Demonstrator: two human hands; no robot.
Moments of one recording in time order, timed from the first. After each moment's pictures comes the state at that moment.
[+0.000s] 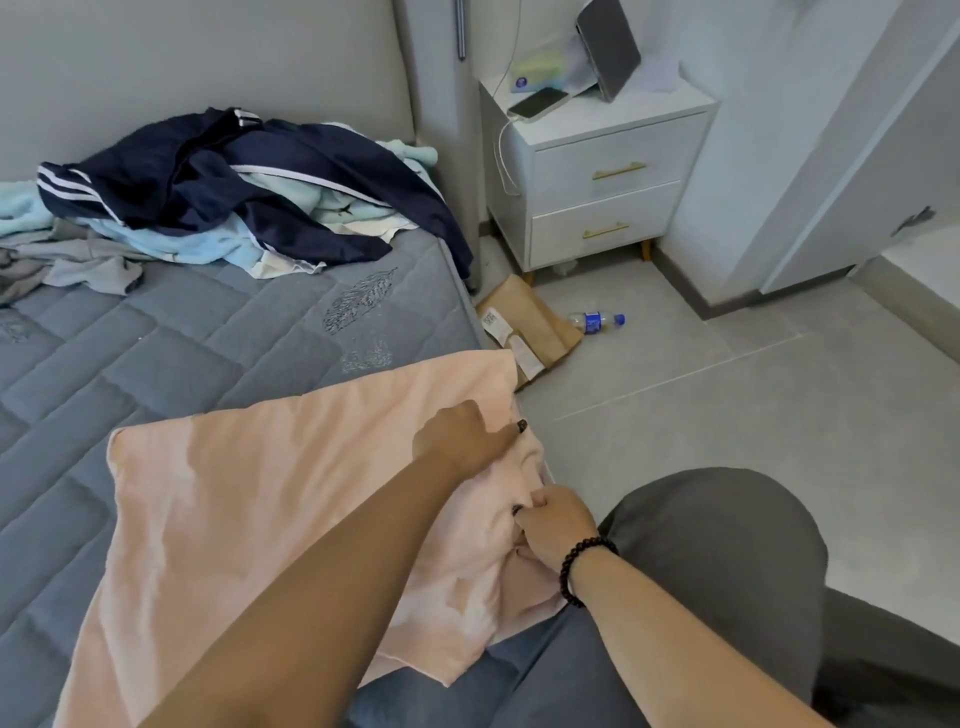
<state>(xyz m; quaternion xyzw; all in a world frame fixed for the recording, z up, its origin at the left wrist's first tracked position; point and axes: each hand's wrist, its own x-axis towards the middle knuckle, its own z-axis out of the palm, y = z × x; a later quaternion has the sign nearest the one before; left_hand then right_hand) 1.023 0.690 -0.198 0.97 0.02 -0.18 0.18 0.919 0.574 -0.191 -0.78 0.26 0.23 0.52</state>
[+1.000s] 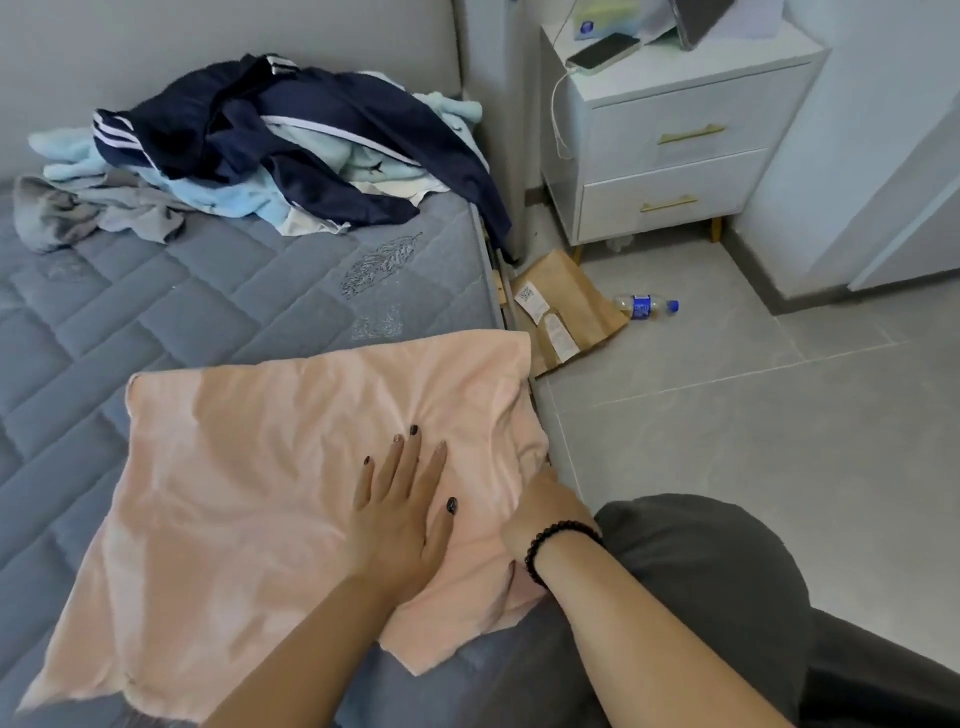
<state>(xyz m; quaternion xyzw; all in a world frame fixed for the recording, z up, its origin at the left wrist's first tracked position) 0.915 0.737 -0.246 1.00 -0.06 -0.01 0.07 0.945 0.559 -0.189 -0.88 0.14 0.36 0.29</state>
